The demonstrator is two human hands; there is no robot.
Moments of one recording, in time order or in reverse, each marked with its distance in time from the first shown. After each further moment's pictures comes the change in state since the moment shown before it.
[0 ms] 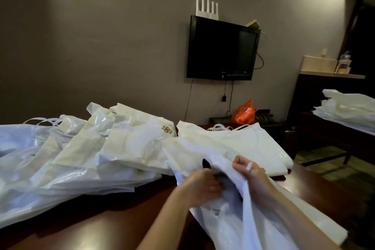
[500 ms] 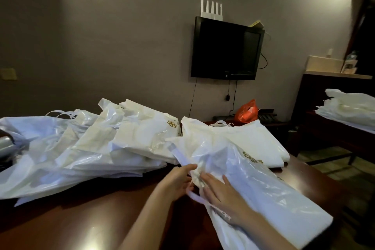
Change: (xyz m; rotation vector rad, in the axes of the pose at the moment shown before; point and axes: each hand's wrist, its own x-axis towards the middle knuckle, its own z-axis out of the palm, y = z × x) left_hand -0.043 -0.015 -0.040 0.062 0.319 0.099; right_hand -0.036 0.059 0.041 -1.195 -0.337 -0.150
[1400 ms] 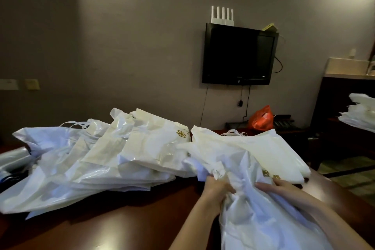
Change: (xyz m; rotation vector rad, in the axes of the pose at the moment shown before) left_hand 0.016 0.001 0.074 -0.137 0.040 0.205; right_hand -0.022 0.067 -0.103 0.963 0.013 0.547
